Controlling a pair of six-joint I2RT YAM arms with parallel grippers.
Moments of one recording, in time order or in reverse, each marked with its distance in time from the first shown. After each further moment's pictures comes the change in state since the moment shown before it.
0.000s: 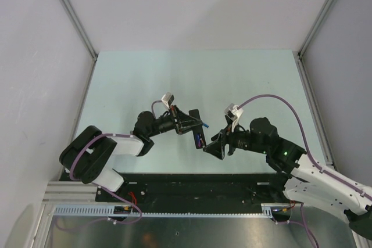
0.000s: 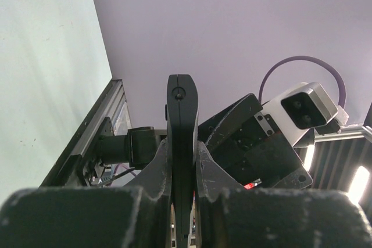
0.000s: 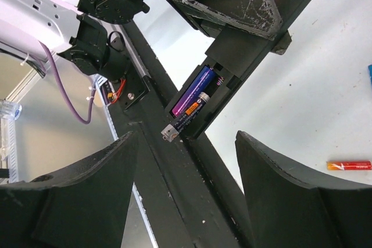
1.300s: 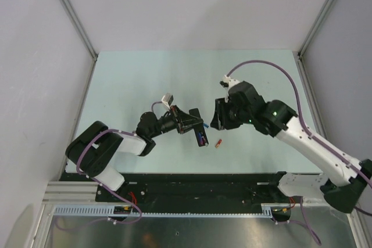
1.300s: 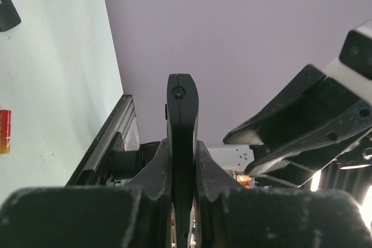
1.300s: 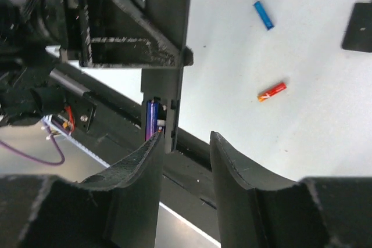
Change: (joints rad) left arm -0.011 0.073 0.000 0.048 -0.086 0.024; right arm -0.076 0.492 0.700 -0.713 0.280 0.129
